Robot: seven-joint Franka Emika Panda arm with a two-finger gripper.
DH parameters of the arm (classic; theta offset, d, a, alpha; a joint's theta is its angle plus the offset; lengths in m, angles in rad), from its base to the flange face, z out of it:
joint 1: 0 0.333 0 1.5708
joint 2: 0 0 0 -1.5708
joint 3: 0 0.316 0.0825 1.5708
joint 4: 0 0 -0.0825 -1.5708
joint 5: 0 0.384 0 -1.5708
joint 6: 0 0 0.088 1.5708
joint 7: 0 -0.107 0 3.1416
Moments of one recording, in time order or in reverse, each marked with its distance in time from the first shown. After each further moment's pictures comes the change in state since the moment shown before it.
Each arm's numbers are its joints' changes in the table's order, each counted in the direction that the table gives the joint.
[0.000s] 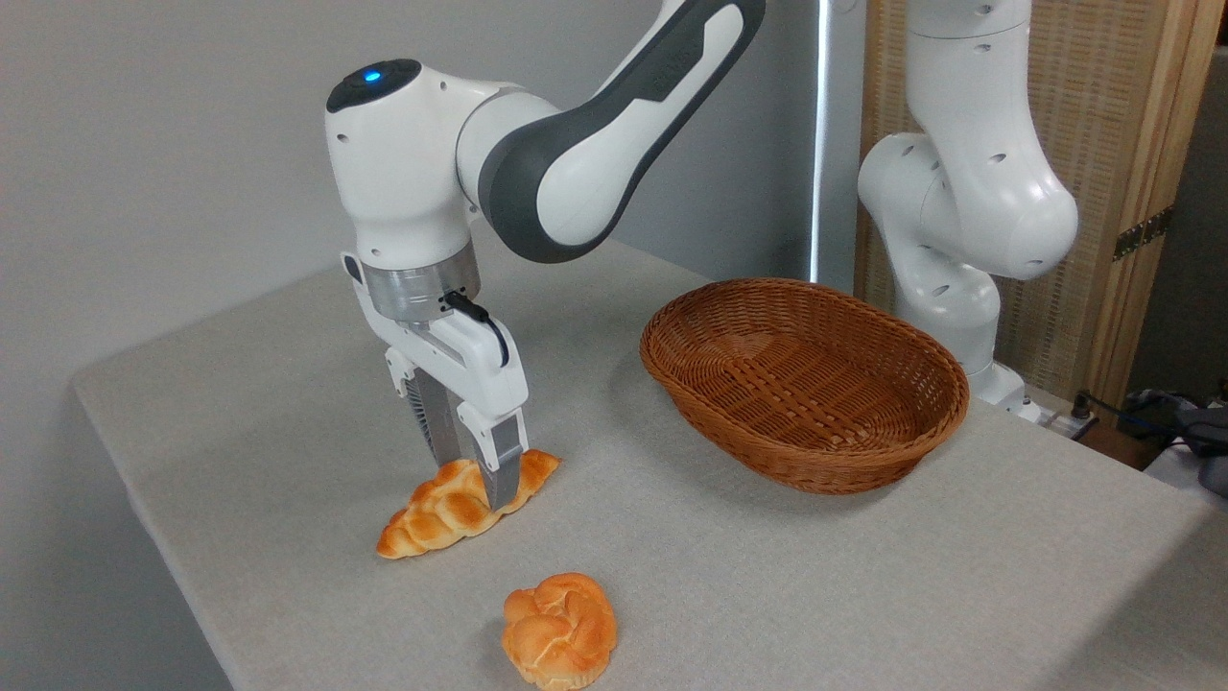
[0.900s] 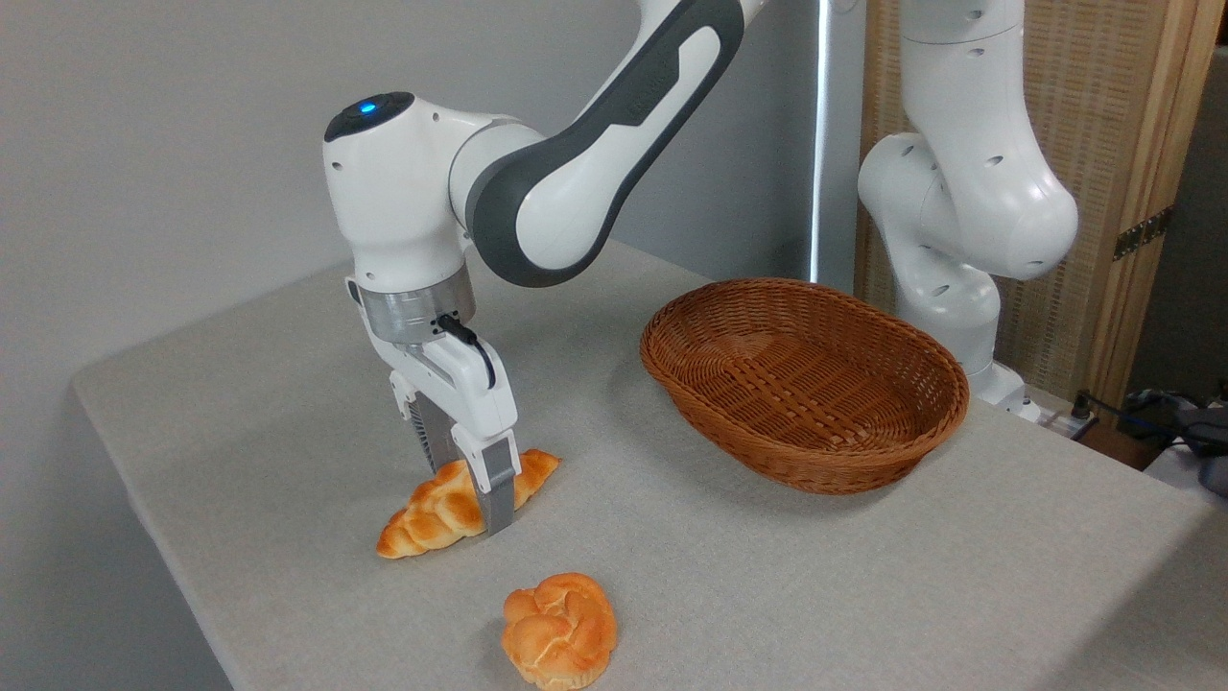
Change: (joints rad) arm -0.002 -0.040 -0.021 -0.012 0.071 -0.052 -0.001
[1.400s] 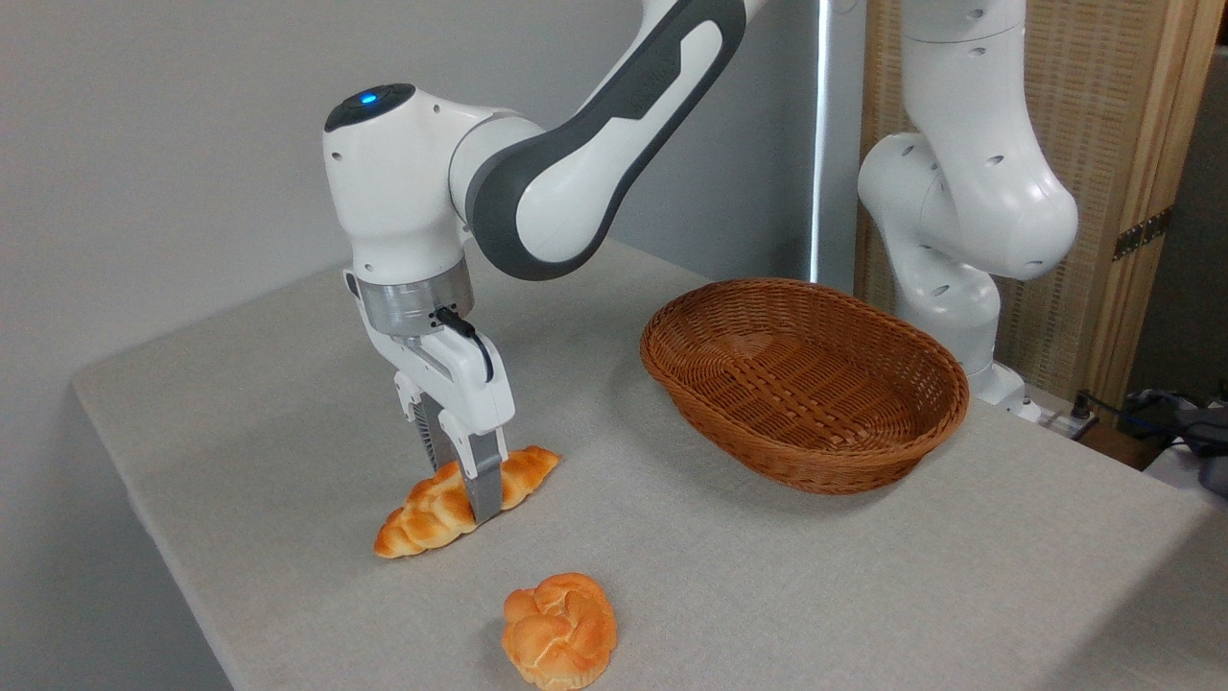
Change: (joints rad) arm 0.001 0.011 -0.001 0.002 0.000 -0.003 0.000
